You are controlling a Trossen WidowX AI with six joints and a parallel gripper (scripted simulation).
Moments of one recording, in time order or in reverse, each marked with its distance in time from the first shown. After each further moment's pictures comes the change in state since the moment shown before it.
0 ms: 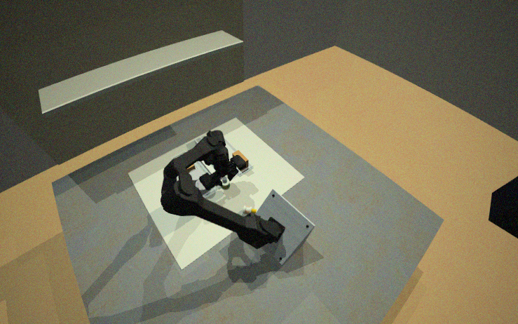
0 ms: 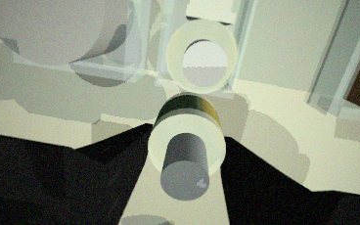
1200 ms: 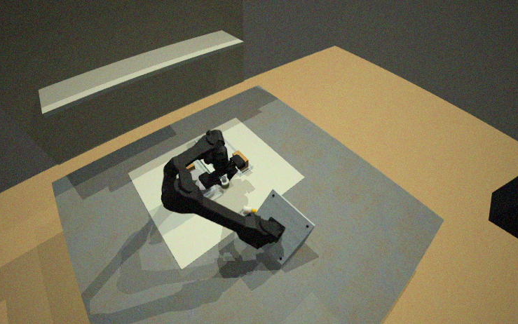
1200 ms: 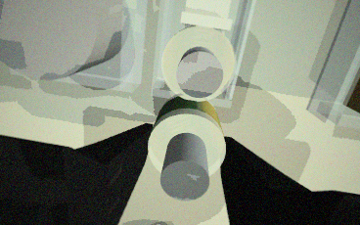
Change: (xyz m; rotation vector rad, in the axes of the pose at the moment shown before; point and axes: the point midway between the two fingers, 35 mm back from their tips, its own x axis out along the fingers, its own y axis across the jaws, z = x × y) arm 0.003 -0.001 0.007 0.013 0.014 0.003
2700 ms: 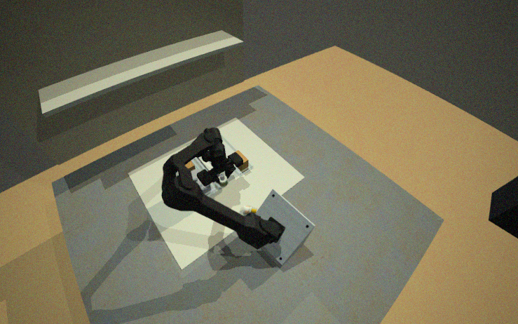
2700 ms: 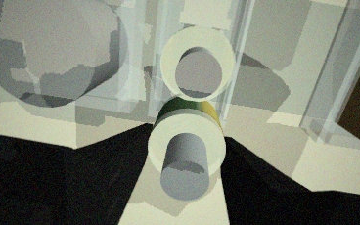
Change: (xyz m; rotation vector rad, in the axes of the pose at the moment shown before) arm 0.000 0.000 0.015 0.000 0.003 -0.001
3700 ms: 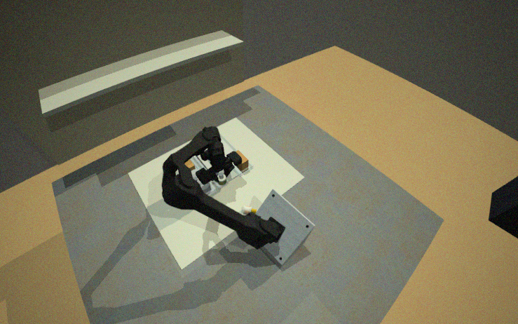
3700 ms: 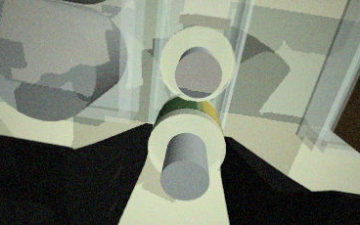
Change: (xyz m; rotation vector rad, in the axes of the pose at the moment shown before) arm -0.001 0.001 0.009 0.002 0.004 0.000
